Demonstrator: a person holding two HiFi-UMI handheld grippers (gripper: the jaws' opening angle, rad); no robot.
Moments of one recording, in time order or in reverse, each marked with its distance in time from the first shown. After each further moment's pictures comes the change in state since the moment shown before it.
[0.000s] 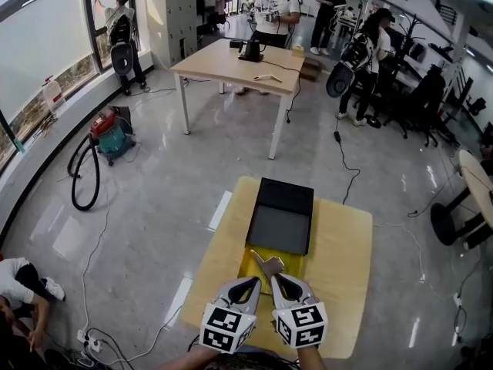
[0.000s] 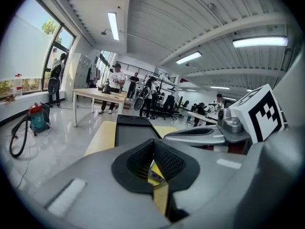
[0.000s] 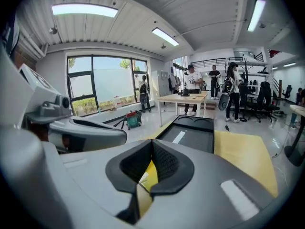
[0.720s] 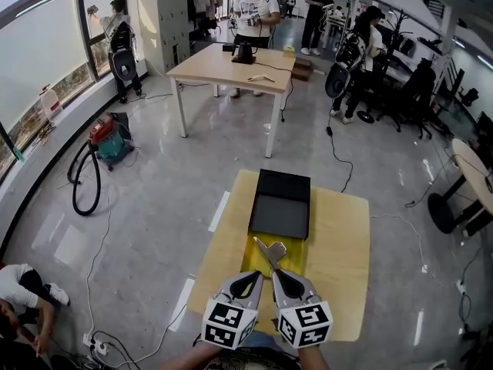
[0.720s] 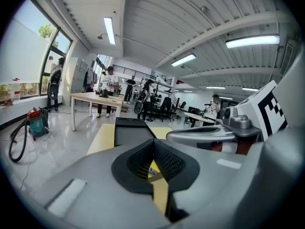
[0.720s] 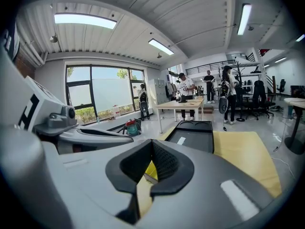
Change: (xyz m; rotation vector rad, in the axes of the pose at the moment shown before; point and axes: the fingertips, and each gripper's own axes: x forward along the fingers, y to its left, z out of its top) left arm -0.146 -0.076 -0.040 0.041 -0.033 -0.026; right arm -0.136 0.116 -0.028 0.054 -0.109 -0.024
